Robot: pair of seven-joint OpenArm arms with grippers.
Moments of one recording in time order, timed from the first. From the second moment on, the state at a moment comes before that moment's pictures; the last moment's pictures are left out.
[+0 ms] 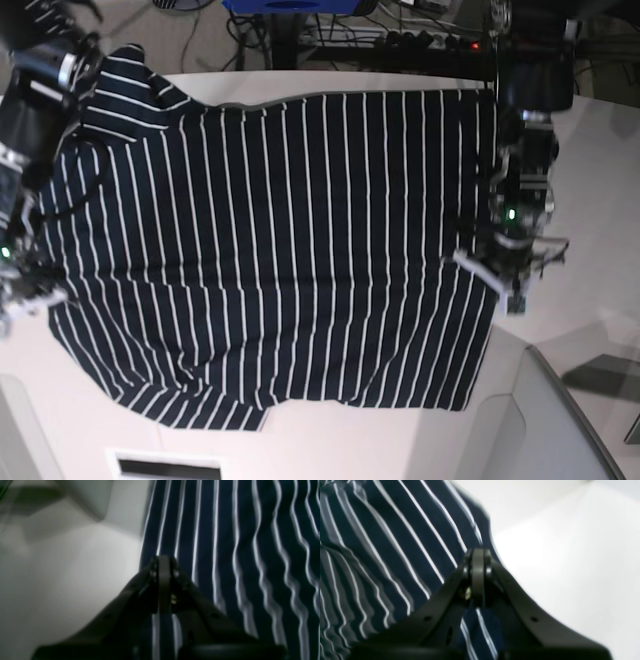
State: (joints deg) left arm -3.8 -15.1 -3.3 66.6 -2.8 0.0 15.1; right arm 13.4 9.3 29.9 64.3 -0.1 8.2 -26.7
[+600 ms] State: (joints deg) left arm 22.6 -16.3 -18.1 84.6 -20.9 -7.0 22.2; right arm -20.7 8.6 41.4 87.2 35.1 7.9 -46.3
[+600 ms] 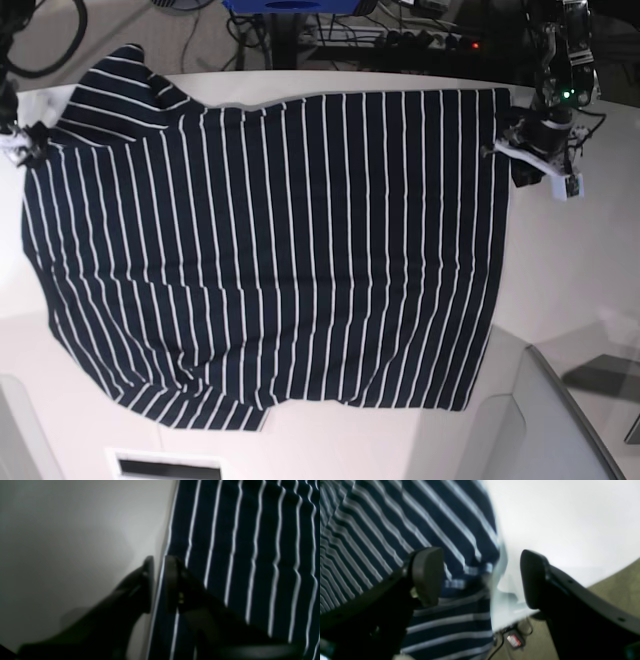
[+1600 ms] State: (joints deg) left arm 35.6 -13.5 -18.8 90.5 -20.9 -6.4 22.1; right arm -26.0 8.8 27.4 82.7 34.7 19.1 -45.4
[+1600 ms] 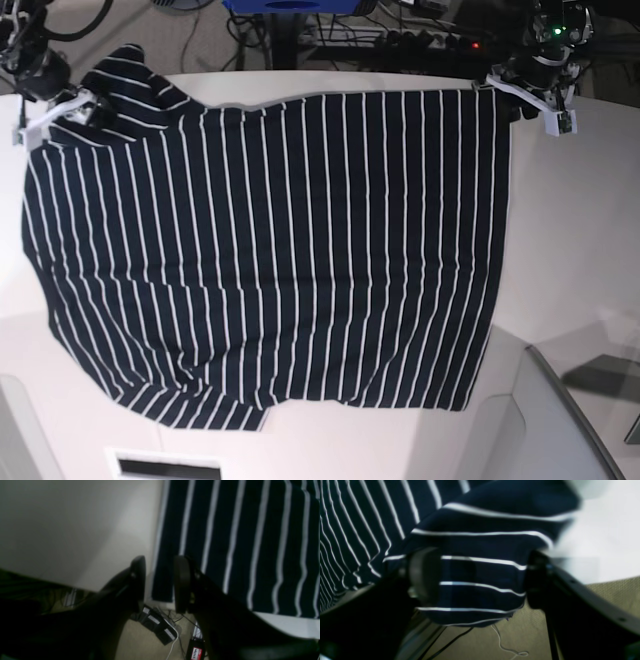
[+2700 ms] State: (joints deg) left arm 33.8 -14.8 -25.8 82.6 -35.7 -15.8 21.8; right arm -26.2 8.4 25.0 82.2 35.0 19.3 -47.0
